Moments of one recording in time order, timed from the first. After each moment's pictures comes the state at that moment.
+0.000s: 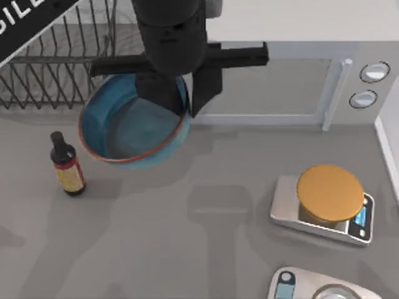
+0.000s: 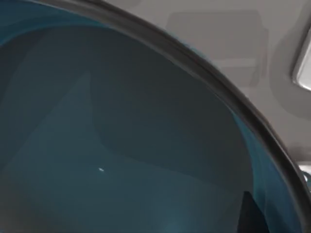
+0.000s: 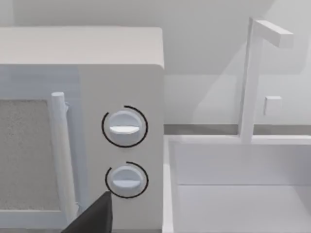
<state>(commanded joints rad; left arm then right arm) -0.71 1.98 2.13 -1.59 0.03 -0.67 0.00 0.00 0.00 0.00 0.00 0.00</state>
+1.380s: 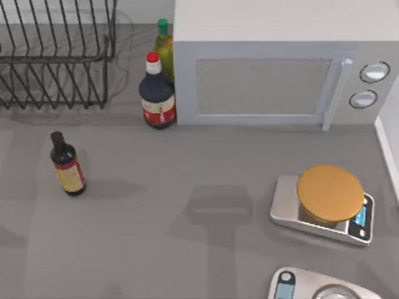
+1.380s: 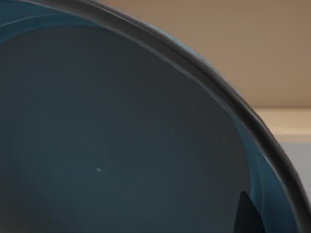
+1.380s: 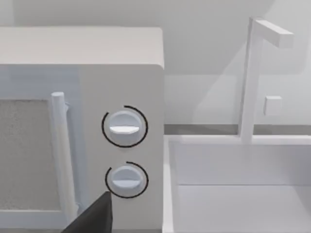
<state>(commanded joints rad) 0.18 0.89 1.11 -0.23 0.21 0.01 0.00 0.00 0.00 0.00 0.00 0.00</state>
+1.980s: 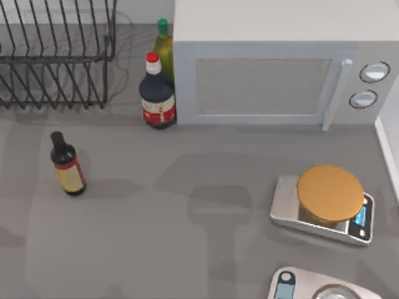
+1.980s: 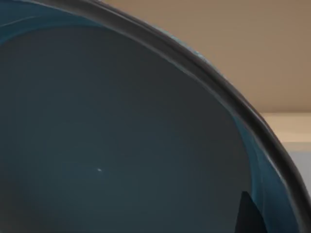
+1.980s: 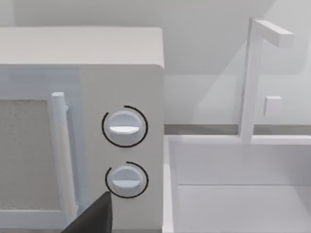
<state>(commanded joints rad) 0.15 1.05 1.11 -0.06 0.20 0.01 0.00 0.00 0.00 0.00 0.00 0.00</state>
